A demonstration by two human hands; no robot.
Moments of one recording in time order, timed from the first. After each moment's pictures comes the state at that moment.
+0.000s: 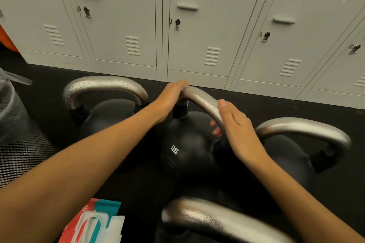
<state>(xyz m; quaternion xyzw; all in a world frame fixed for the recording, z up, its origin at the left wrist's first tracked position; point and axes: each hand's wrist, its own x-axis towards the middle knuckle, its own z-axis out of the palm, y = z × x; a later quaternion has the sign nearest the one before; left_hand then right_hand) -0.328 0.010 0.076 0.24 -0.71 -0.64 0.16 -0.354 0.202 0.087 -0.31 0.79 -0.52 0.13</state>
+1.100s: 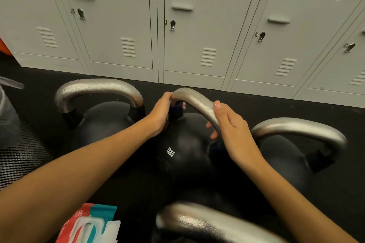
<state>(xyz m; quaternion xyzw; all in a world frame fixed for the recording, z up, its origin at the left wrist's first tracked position) -0.315 0.018 0.053 0.30 -0.61 -0.72 0.16 -0.355 0.204 0.083 -0.30 0.79 -0.51 0.13</state>
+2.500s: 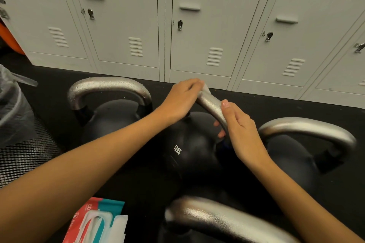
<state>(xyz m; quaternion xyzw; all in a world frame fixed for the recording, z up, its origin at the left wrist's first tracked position) -0.314 0.038 0.099 0.16 -0.83 -0.49 0.23 -0.352 0.203 0.084 -0.30 0.79 -0.52 0.11</state>
